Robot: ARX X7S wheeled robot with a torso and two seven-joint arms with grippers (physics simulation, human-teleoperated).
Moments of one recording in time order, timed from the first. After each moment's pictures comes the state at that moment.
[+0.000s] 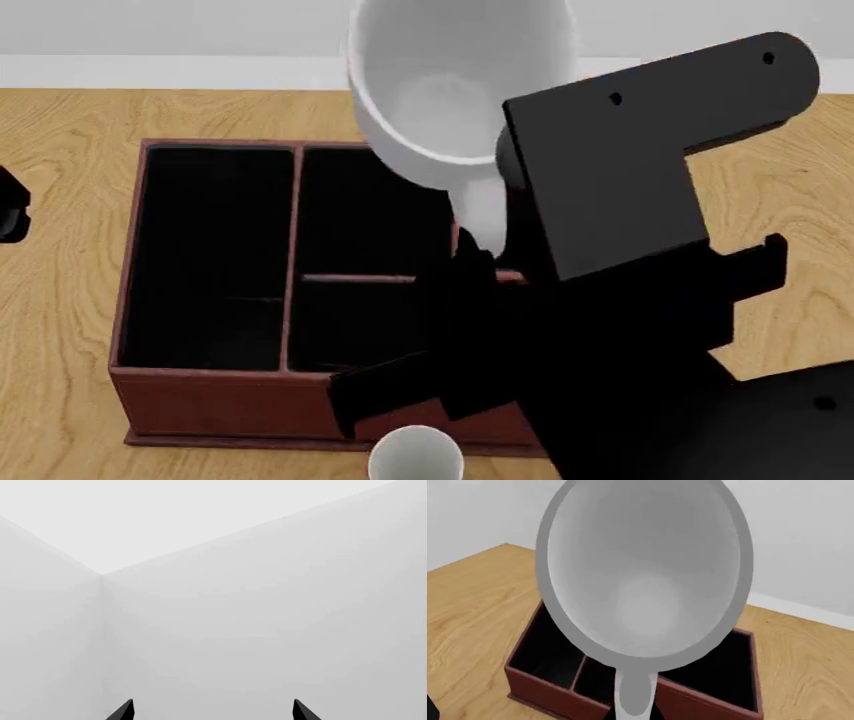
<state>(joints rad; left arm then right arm) -0.61 -0.24 0.09 0.84 0.09 -0.78 -0.09 1.40 0.81 -0.70 -0.59 2.19 0.86 1.28</state>
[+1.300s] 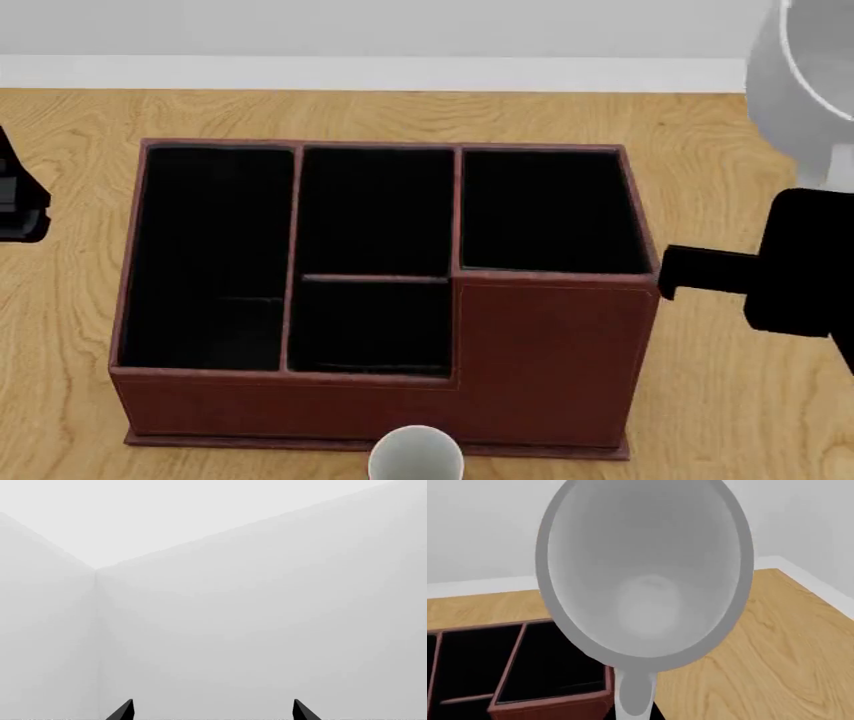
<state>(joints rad) -0.59 -0.25 0.09 0.78 0.05 -0.70 -0.12 1.25 1.15 -0.60 -0.46 2.07 0.75 1.23</state>
